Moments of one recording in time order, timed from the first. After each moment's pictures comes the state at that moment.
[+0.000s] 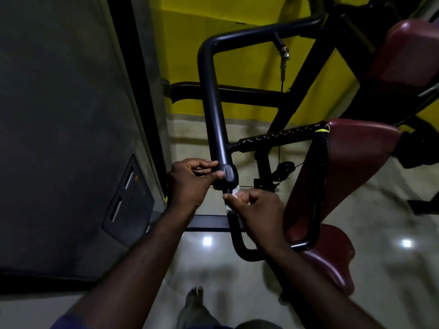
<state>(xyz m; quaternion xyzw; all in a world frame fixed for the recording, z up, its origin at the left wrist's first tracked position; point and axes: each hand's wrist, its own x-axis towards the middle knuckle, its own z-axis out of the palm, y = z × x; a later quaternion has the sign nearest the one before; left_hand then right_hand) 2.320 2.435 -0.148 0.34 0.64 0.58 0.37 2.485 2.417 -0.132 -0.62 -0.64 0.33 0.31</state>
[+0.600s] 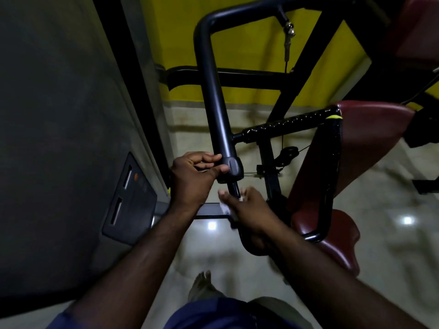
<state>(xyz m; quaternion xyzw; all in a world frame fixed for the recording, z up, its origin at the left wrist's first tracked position) 2.317 2.436 -0.143 0.35 0.64 0.57 0.37 2.454 2.424 -0.136 -0.62 -0.43 0.62 0.22</state>
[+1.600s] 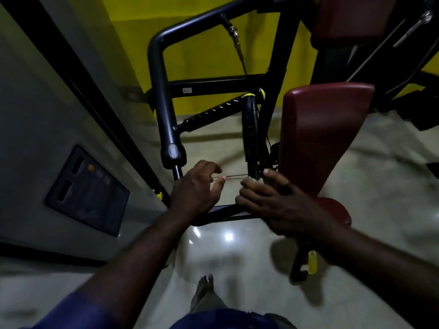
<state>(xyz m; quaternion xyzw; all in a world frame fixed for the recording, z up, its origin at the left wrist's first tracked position) 2.447 2.402 -0.159 0.69 0.67 0.28 0.09 2.692 2.417 -0.146 -0.19 -0.95 -0.22 0.08</state>
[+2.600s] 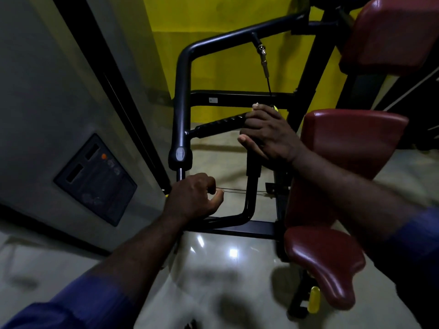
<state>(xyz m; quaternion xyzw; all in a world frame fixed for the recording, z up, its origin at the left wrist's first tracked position) 2.449 2.402 -0.167 0.65 0.73 0.22 0.02 2.635 2.571 -0.076 -0.17 -0.95 -0.14 0.24</state>
